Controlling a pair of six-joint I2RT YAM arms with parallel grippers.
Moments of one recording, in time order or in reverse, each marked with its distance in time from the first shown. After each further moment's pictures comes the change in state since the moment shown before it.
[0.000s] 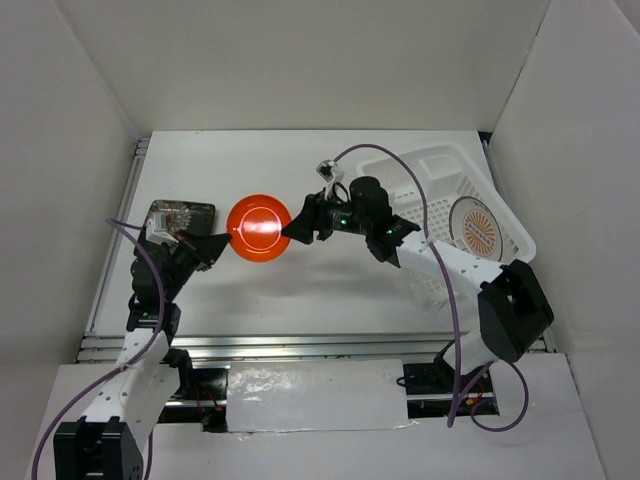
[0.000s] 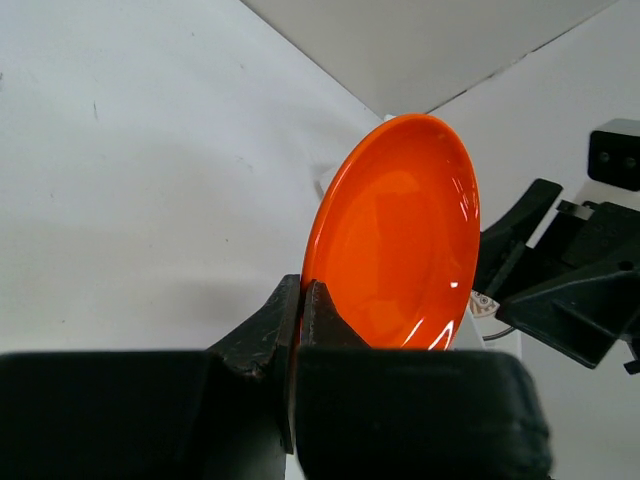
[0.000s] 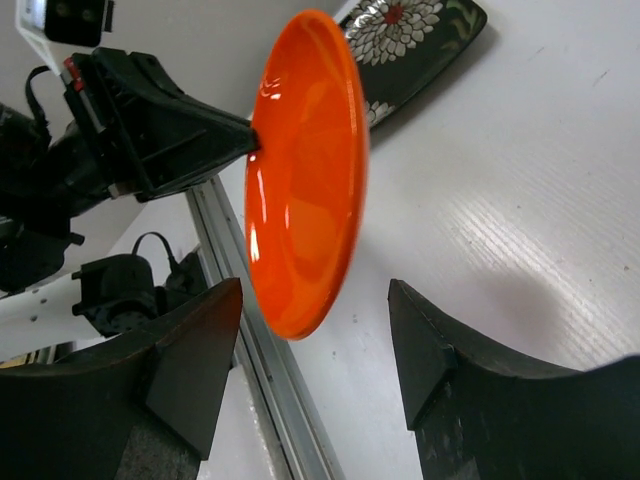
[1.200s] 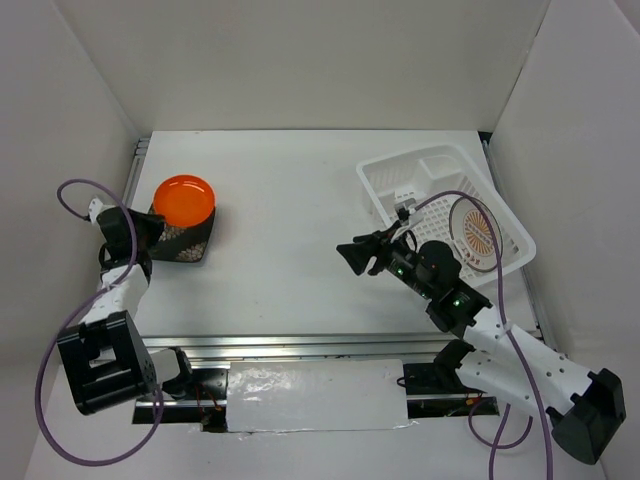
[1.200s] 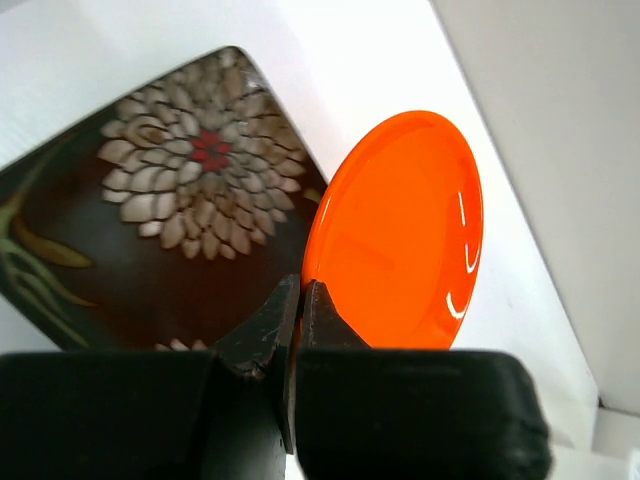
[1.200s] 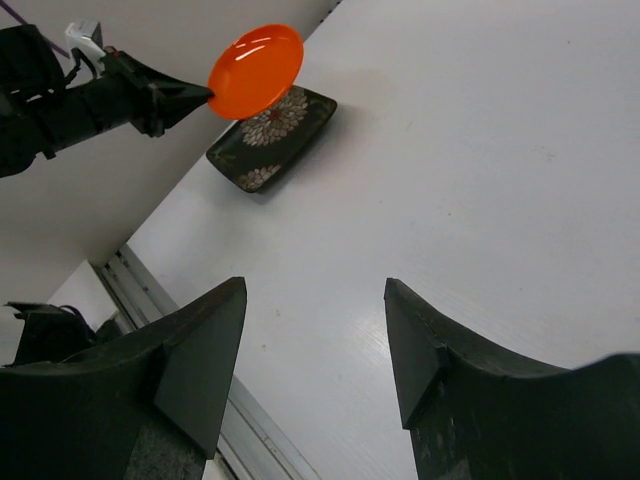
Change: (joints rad) left arm 0.361 0.549 0.357 -0.210 -0.336 0.080; right arm 0.033 -0.728 -0.503 -0.025 0.436 -0.039
